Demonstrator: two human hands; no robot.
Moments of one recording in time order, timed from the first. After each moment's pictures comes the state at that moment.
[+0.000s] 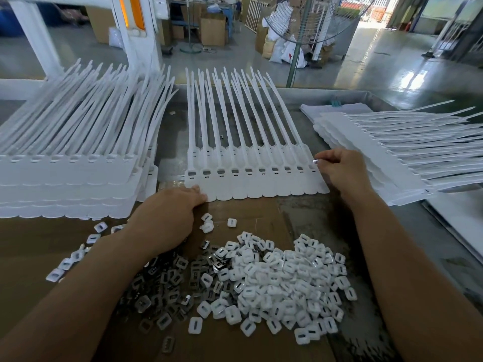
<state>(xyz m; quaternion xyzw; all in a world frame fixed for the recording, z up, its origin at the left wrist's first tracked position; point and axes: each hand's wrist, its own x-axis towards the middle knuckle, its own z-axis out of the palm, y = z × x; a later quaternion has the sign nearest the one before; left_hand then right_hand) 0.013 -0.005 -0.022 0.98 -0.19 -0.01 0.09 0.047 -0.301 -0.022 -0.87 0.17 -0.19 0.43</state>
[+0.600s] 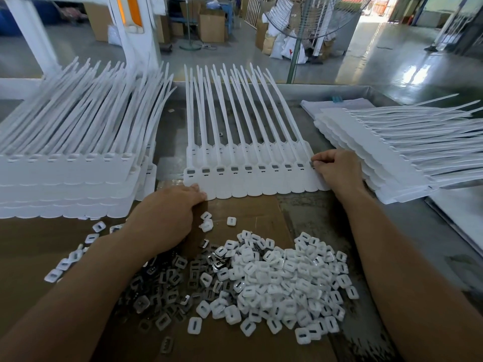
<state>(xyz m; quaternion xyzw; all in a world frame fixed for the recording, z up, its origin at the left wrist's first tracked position) 0.013 -0.003 -0.023 0.98 -0.19 -0.01 0.09 0.055 -0.301 -0.033 -0.89 0.18 -0.17 0.38</state>
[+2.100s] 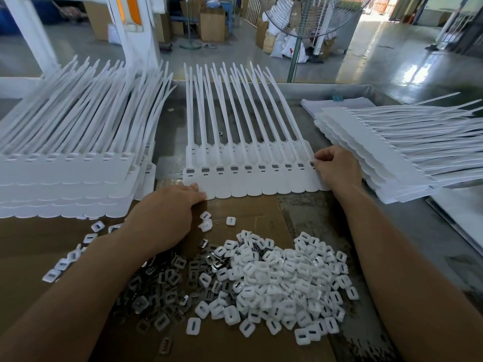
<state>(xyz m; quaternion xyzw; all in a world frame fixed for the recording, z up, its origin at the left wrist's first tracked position) 0.014 -0.006 -0.022 0.98 -0.19 -0.02 0.09 0.061 -0.299 -0.034 -0.90 0.21 -0.18 0.33</state>
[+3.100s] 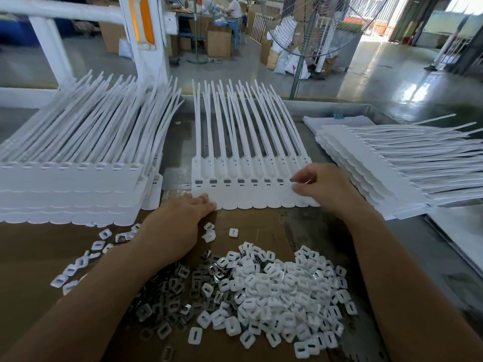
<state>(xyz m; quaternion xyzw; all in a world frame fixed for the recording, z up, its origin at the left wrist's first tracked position) 0.011 -0.008 -0.024 0.97 -0.21 -0.02 0.13 0.034 -0.270 -0.003 -0.95 0.02 -0.07 0.31</state>
